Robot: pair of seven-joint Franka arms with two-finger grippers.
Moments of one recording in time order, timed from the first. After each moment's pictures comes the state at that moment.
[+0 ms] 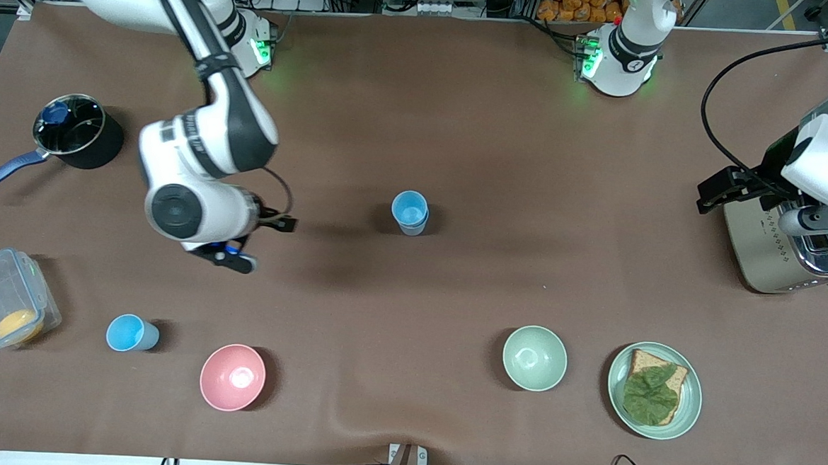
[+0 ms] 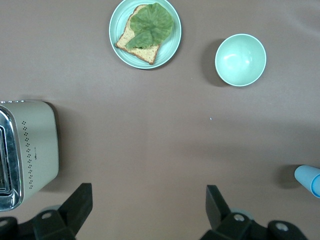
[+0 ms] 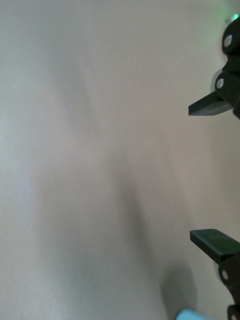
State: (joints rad) left arm 0.02 0.09 -0.17 -1.49 0.02 1.60 -0.25; right arm 0.26 0.42 0.05 -1.63 0.07 1.68 0.55
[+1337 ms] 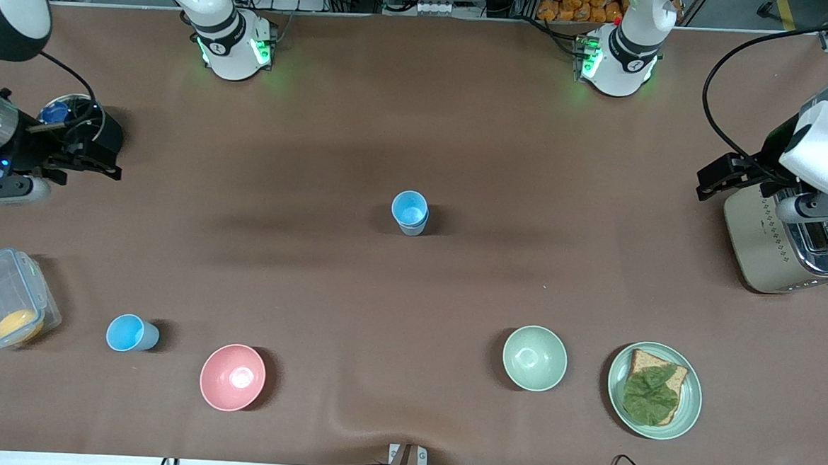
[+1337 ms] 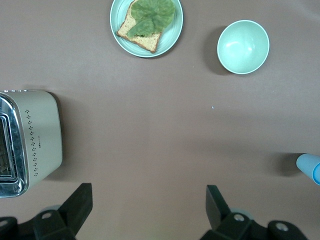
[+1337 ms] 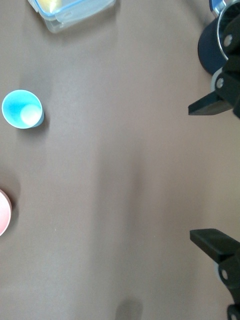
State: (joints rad) left arm 0.02 0.07 -0.18 -1.49 0.02 1.55 -0.25; right arm -0.09 0.04 0.04 -1.70 0.05 1.66 -0.19
